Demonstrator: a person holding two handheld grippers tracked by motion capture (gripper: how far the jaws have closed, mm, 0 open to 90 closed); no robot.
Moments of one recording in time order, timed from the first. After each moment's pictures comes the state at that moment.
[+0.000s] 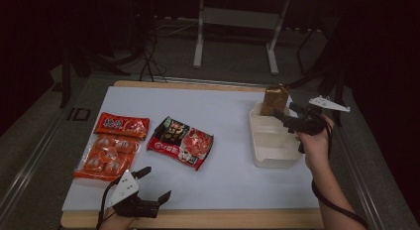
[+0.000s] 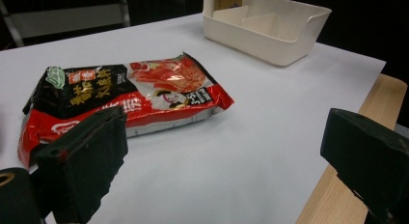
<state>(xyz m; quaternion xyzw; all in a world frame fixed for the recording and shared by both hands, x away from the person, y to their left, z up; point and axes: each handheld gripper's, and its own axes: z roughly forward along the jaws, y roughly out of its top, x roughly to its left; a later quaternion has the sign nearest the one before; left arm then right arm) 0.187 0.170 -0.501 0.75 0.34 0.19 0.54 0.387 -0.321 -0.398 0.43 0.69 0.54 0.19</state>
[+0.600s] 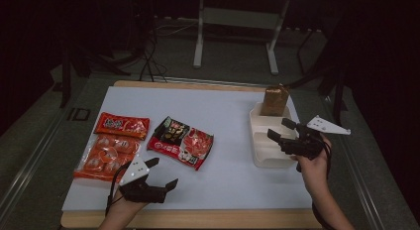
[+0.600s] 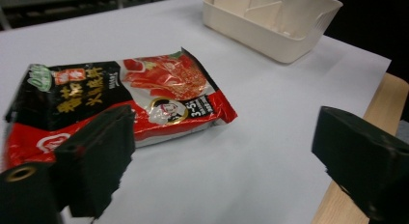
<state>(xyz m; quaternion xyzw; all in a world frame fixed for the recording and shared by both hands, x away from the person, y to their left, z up) 0.222 0.155 -0.480 0.77 0.36 0.16 0.51 0.326 -0.309 -0.409 0.36 0.72 0.57 0.18</state>
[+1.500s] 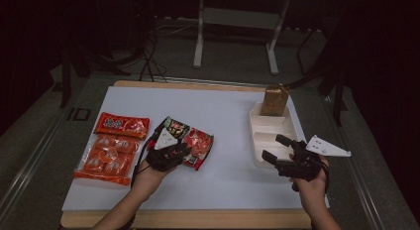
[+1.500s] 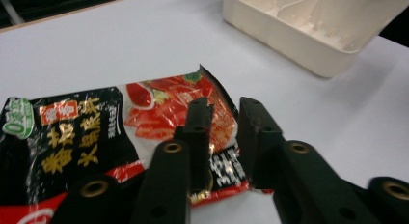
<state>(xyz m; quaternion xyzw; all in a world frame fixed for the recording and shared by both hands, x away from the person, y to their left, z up) 0.299 0.103 -0.472 0.79 0.38 0.16 0.46 0.279 -0.295 -0.421 0.32 0.71 0.61 0.15</state>
